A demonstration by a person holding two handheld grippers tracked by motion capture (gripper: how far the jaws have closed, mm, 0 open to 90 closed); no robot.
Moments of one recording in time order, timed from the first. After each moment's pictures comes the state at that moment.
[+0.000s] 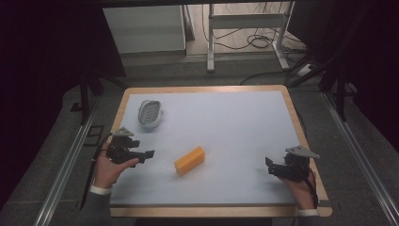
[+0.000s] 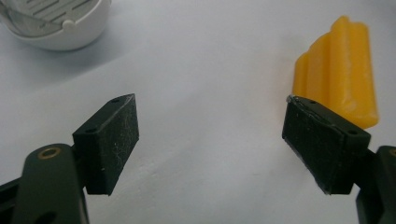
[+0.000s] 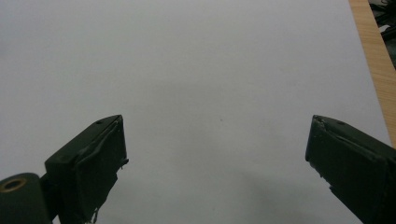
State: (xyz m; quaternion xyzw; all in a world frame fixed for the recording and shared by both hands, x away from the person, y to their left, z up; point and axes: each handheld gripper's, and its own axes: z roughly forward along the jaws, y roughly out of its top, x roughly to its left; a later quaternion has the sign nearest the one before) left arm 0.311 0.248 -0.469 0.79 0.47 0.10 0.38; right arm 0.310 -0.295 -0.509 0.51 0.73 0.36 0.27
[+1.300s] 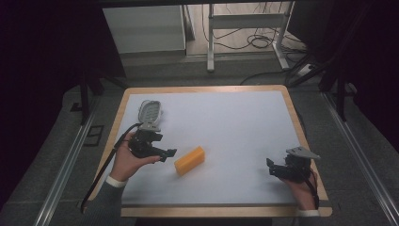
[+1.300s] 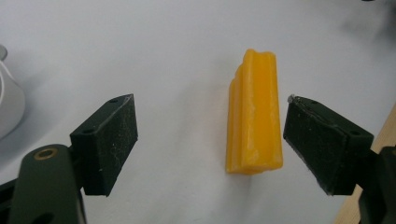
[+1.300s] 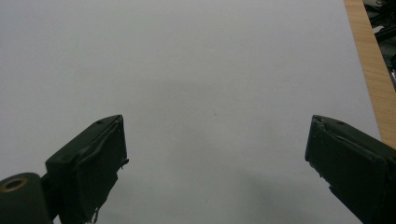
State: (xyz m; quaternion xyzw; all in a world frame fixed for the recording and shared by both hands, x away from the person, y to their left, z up) left arm 0.319 0.175 -0.427 0.85 0.37 0.10 0.36; right arm 0.308 -0.298 -0.509 0.51 0.74 0.35 0.28
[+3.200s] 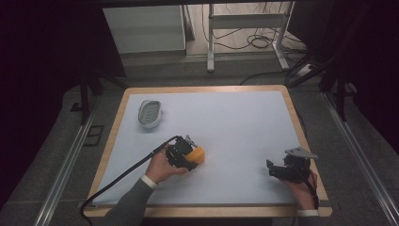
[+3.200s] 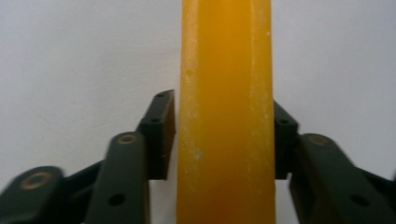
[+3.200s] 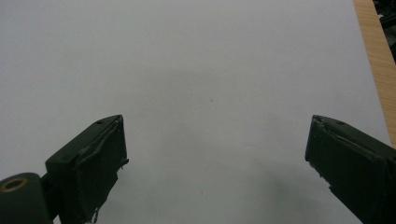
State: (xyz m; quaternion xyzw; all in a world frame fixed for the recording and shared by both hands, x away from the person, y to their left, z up) left arm 0.339 0.085 -0.497 0.91 0.34 0.05 0.23; right arm 0.310 -0.298 -0.516 0.52 0.74 0.33 0.27
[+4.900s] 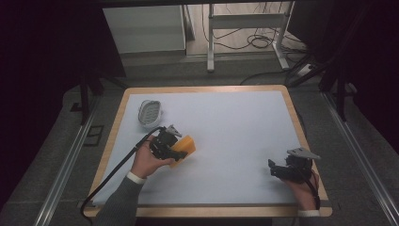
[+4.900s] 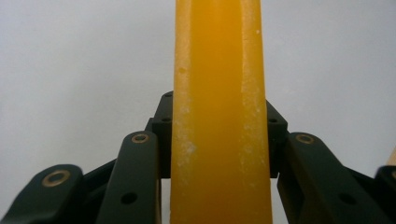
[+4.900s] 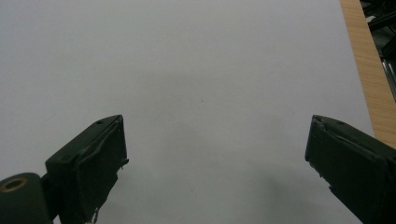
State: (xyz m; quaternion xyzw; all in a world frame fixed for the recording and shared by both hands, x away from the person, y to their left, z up) left arm 0.338 0.129 -0.459 0.88 0.36 0.06 0.30; right arm 0.309 -0.303 -0.515 0.52 0.73 0.33 0.28
